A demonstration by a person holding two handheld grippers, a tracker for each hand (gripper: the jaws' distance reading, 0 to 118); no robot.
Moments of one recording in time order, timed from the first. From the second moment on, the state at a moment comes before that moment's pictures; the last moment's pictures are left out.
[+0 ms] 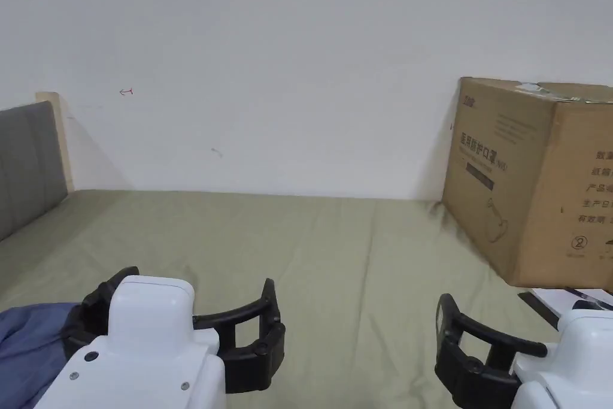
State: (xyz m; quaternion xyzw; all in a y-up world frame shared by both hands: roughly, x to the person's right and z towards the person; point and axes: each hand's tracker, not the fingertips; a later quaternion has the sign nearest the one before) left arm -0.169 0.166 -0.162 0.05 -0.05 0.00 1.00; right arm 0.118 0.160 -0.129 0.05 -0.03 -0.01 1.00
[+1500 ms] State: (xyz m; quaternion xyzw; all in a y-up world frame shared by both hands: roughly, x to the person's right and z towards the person) left arm -0.174 0.155 -0.162 0.11 0.01 0.01 0.99; right arm 0.125 0.149 -0.141 0.06 -0.08 0.06 0.99
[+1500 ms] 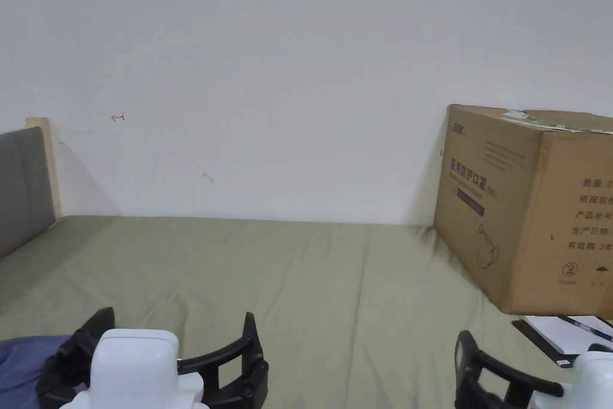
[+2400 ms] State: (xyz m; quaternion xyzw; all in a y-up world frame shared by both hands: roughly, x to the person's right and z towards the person) left arm -0.176 0.153 -0.170 0.03 0.00 0.01 1.00; right arm 0.117 0.142 -0.141 0.03 -0.04 0.01 1.00
